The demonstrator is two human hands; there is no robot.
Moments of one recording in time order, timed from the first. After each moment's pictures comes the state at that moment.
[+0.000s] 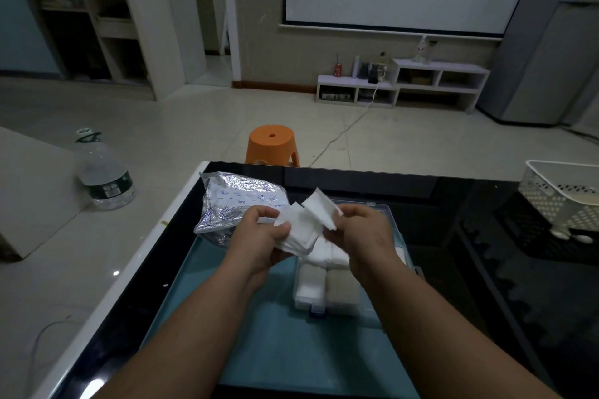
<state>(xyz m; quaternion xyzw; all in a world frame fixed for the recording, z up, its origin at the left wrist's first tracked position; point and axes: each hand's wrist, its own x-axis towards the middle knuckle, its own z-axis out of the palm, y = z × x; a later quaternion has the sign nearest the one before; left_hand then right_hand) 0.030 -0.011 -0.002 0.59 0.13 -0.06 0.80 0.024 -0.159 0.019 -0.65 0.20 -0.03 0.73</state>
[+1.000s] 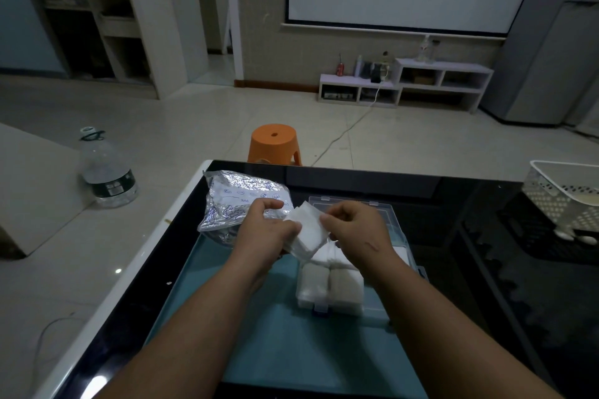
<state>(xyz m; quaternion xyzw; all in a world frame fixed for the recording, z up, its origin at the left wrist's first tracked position) 0.026 -0.012 0.004 0.70 0.10 -0.01 0.71 0.030 -0.164 0.007 -0.84 0.00 -0.07 0.53</state>
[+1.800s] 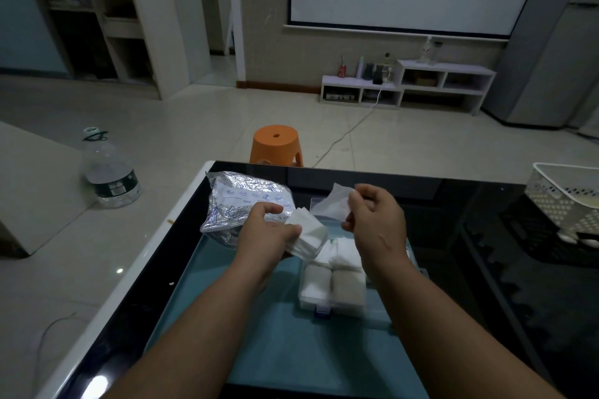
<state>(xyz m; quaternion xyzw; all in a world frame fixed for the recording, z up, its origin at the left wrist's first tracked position) 0.028 -0.011 0.000 0.67 0.12 -0.02 0.73 0.027 -0.165 0.018 -0.73 0.09 -0.18 0.66</state>
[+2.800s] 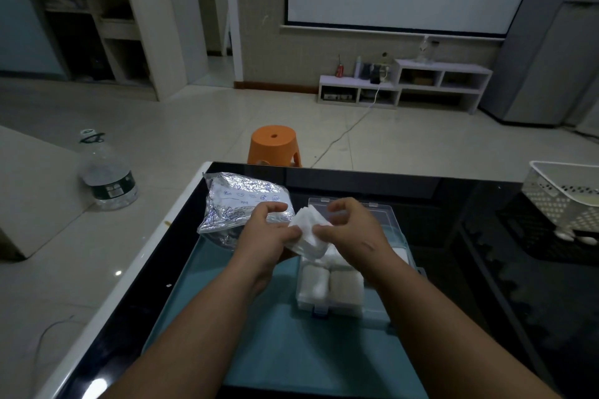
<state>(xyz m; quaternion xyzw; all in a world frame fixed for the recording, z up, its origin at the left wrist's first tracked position) 0.027 -0.014 0.001 0.64 0.09 -0.04 0.76 0.030 -0.164 0.012 -0.85 0.04 0.01 0.53</state>
